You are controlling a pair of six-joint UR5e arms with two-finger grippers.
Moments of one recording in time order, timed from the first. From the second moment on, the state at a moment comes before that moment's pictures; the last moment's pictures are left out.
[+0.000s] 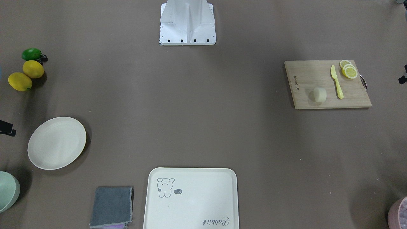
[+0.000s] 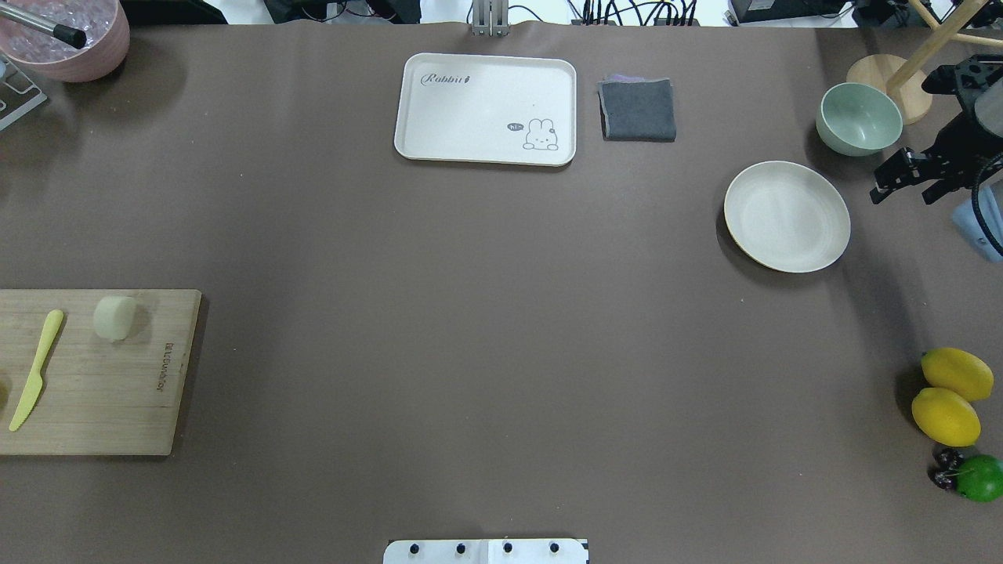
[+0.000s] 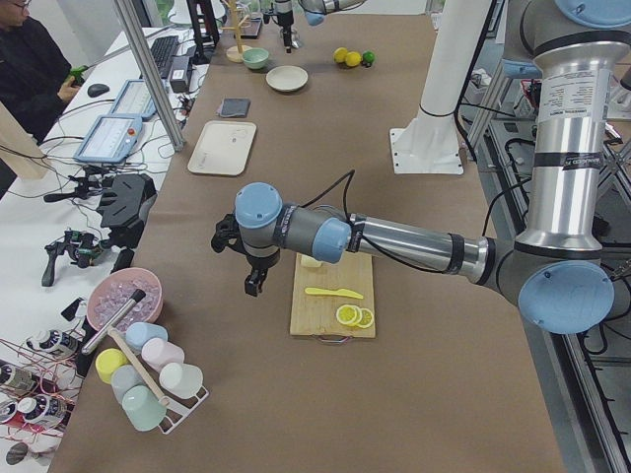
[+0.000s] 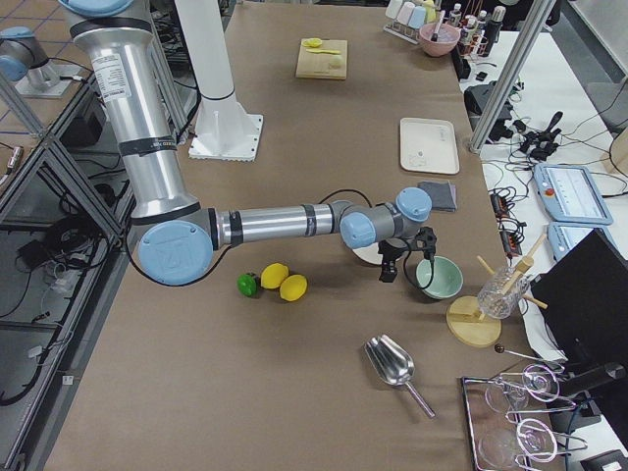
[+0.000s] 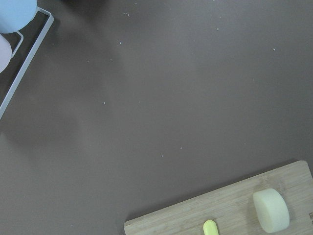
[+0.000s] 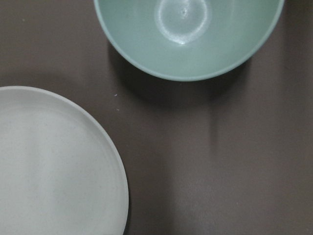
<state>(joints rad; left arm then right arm) -1.48 -1.57 -1.75 -1.69 -2.46 0.03 1.20 -1.32 1.37 -1.31 2.36 0.47</state>
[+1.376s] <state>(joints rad) -1.48 -1.57 -1.75 -1.70 -2.46 0.03 1.10 -1.28 1.31 -1.24 2.32 0.56</state>
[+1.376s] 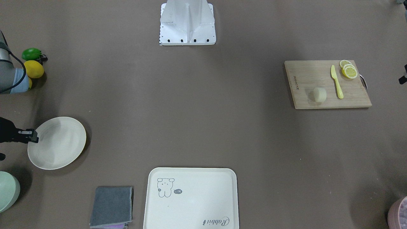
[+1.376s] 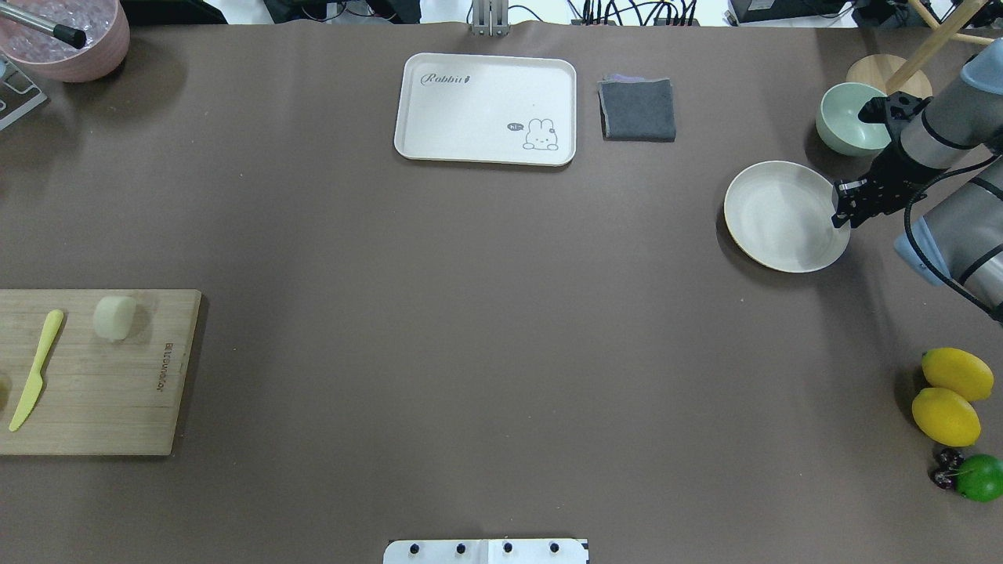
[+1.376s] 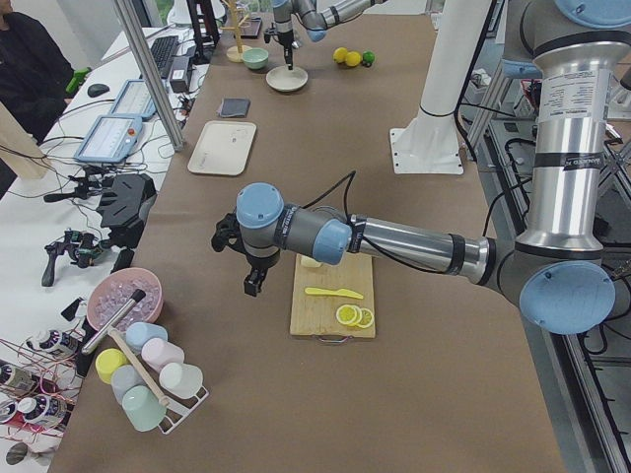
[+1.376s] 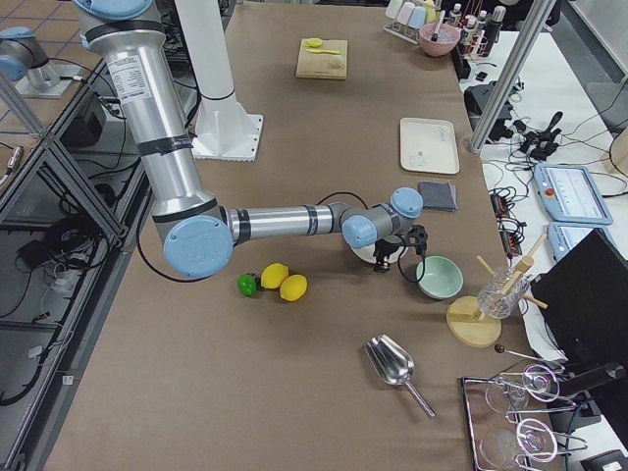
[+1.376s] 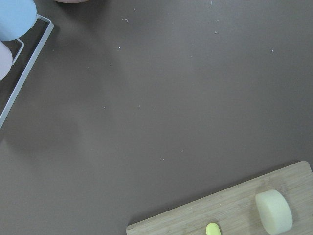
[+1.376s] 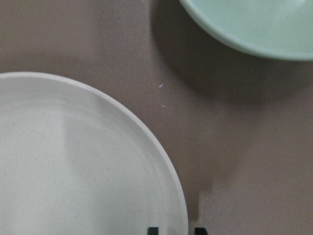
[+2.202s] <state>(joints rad) -1.48 -1.57 -1.75 -1.71 -2.46 0.00 0.99 -1.14 1.41 -1.24 2.36 0.89</state>
